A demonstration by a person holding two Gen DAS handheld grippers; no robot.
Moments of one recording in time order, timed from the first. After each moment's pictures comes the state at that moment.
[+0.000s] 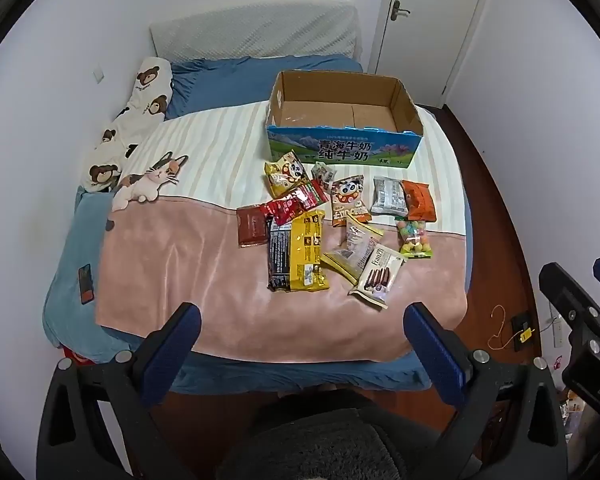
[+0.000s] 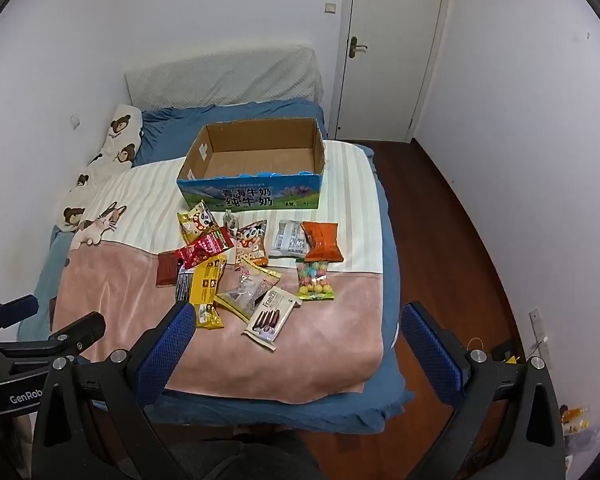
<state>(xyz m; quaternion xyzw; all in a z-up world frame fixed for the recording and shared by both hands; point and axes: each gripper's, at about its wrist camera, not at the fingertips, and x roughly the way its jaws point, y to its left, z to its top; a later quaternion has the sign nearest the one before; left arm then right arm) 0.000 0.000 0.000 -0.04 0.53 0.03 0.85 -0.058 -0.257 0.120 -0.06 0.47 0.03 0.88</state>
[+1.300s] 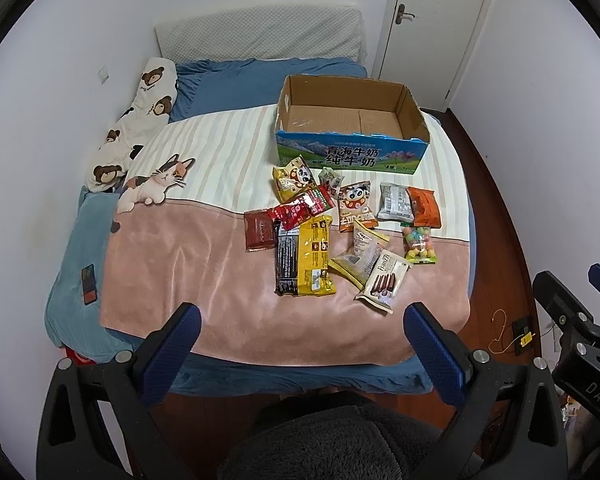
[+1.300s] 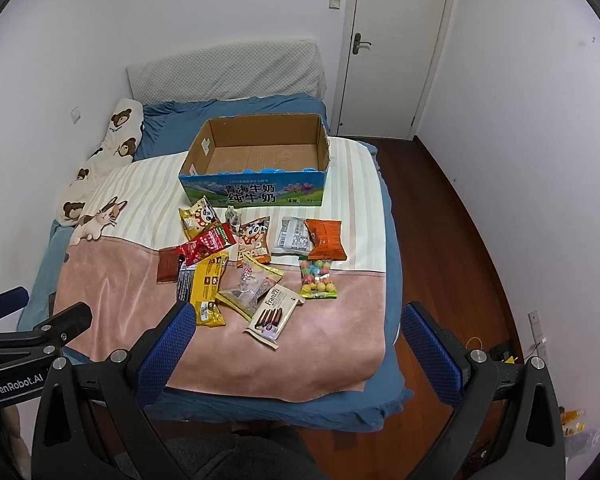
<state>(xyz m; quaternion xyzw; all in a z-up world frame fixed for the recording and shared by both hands) 0.000 0.011 0.005 -0.05 0.52 0.03 0.85 -0.057 -0.250 0.116 -0.06 0.48 0.03 0.88</state>
